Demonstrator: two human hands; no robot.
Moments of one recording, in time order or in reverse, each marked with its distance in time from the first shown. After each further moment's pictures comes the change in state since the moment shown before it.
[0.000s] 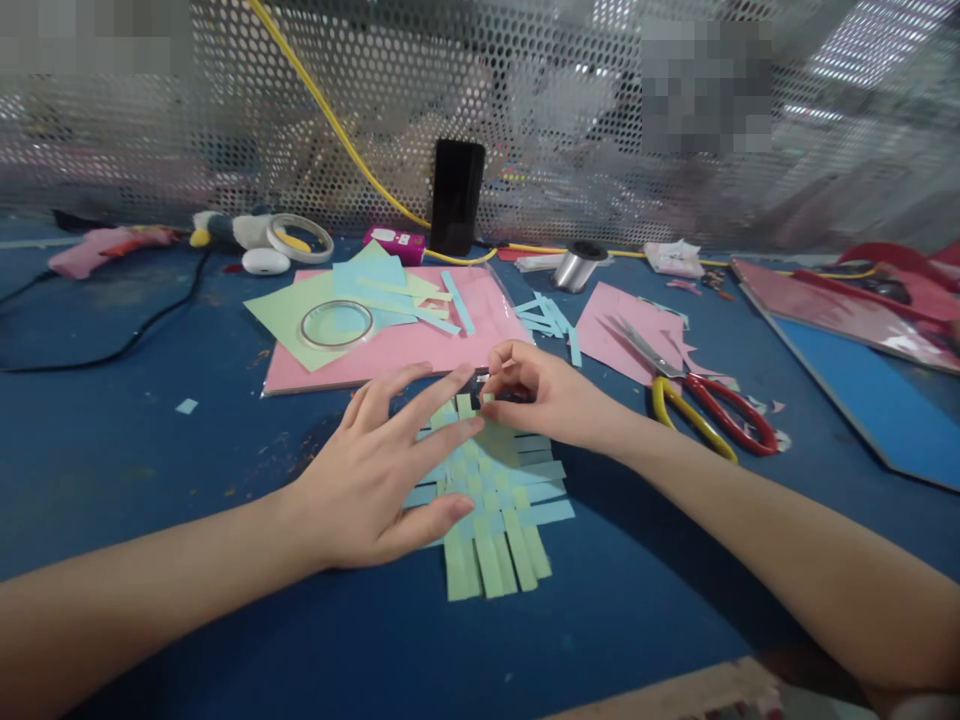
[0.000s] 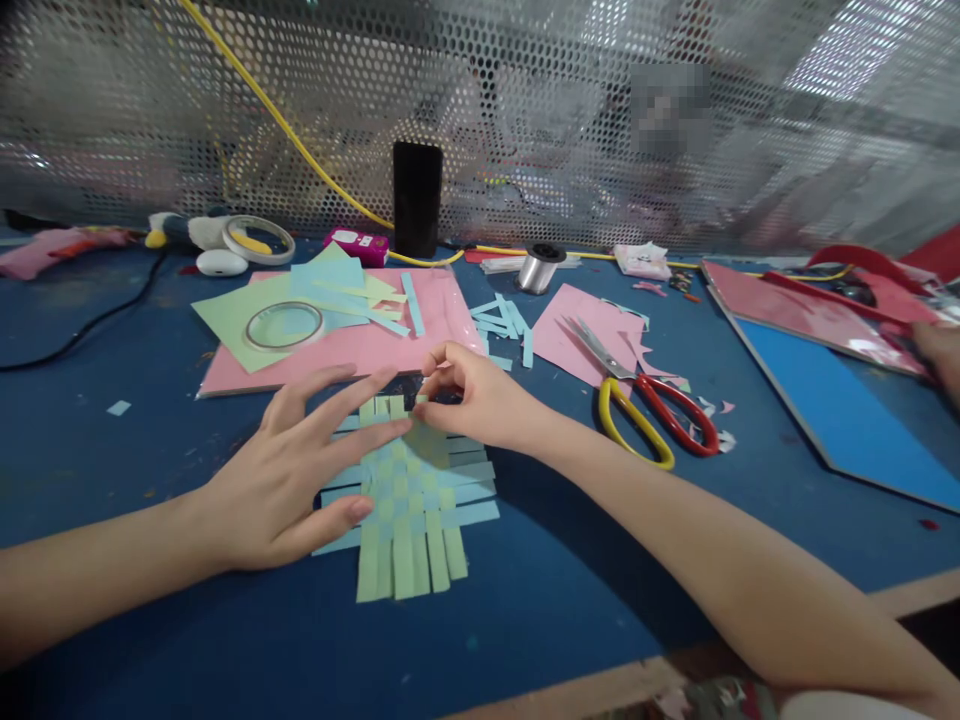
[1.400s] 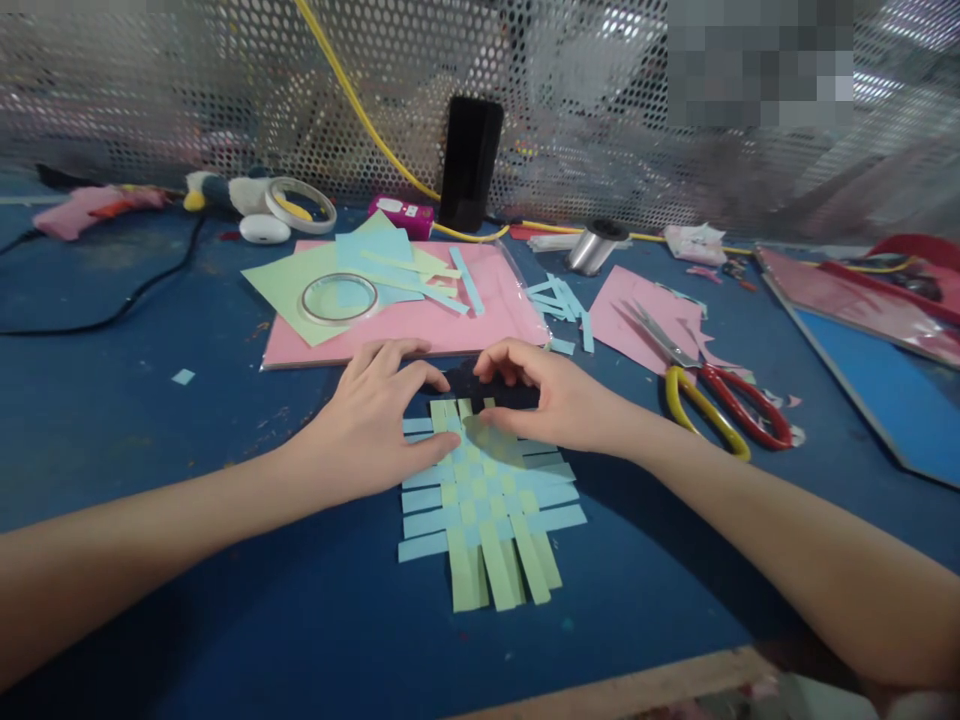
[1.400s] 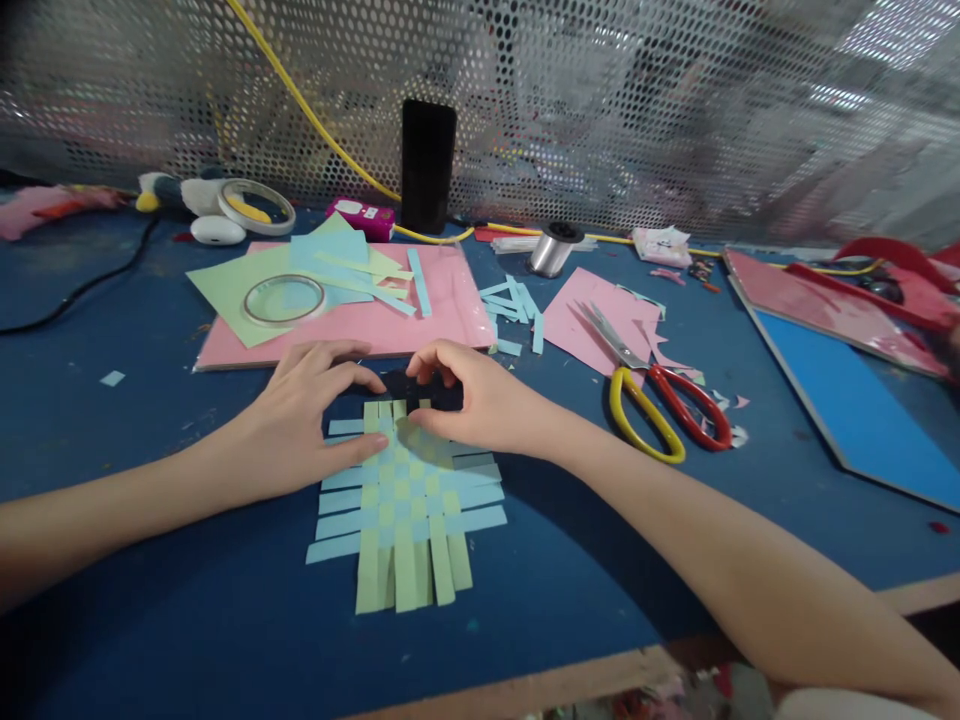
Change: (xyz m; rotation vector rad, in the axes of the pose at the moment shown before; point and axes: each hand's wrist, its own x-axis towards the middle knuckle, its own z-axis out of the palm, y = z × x) left_hand 0.014 -0.017 0.007 -0.147 -0.073 -0.349; right_hand -0.005 0.002 0.006 -0.357 -0.010 -0.168
